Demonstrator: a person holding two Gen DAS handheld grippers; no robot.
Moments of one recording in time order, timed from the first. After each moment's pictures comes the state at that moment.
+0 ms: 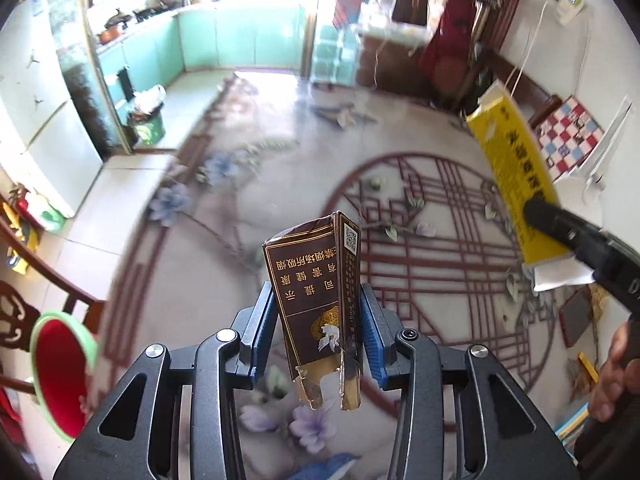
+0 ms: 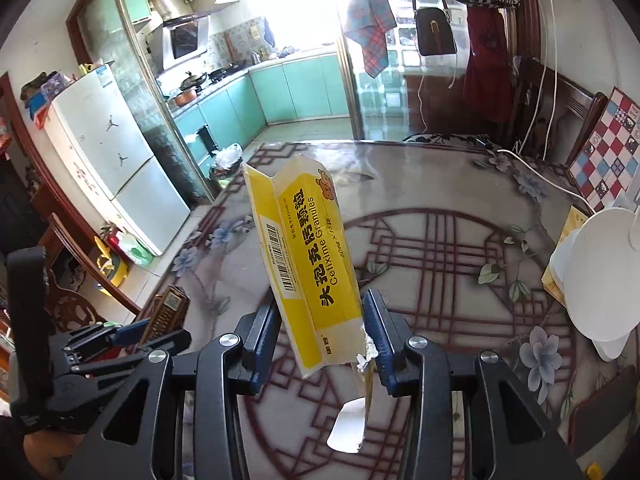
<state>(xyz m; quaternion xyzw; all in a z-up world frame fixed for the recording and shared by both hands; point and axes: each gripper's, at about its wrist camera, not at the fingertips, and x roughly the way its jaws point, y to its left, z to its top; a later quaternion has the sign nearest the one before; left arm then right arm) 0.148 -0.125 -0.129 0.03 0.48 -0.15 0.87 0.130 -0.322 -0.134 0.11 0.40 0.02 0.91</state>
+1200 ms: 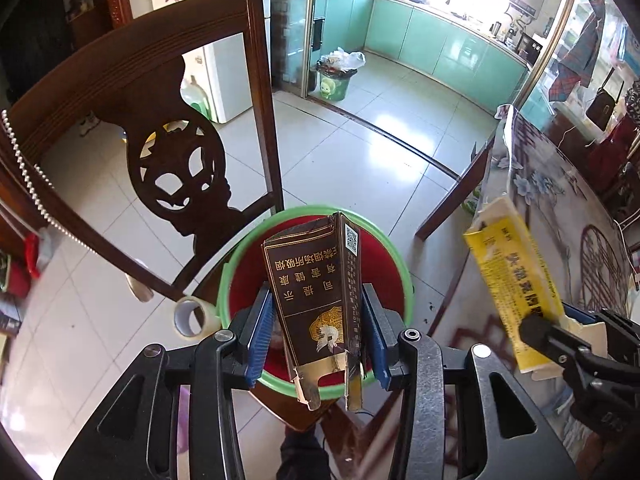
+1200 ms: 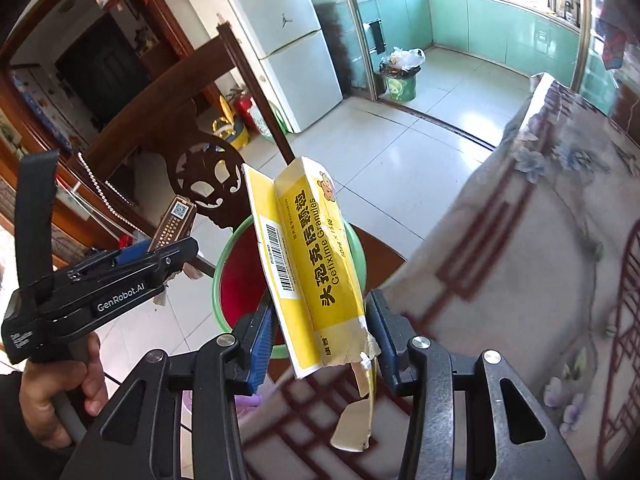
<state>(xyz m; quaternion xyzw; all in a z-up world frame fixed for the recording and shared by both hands) 0.098 0.269 -0.174 -0.09 0.50 0.08 0.86 0.120 0.123 -0.204 0.00 0.51 0.27 0.82</state>
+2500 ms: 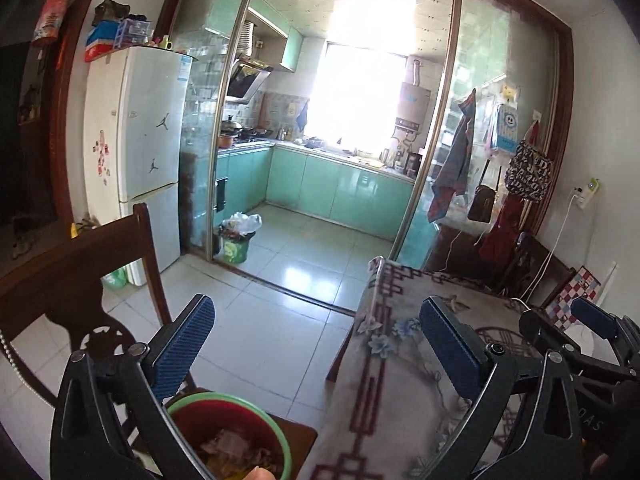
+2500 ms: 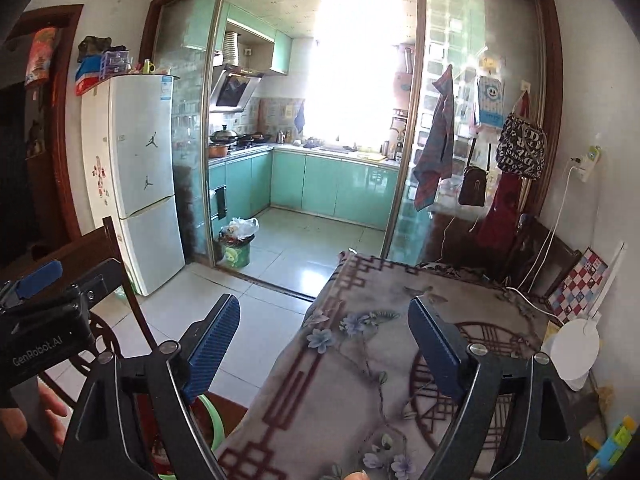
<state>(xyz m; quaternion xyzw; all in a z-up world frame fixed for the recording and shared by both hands) 0.094 0.210 -0.001 -0.09 0.22 -0.07 0.97 0.058 0.051 0.019 -0.03 0.23 -0.03 0.97</state>
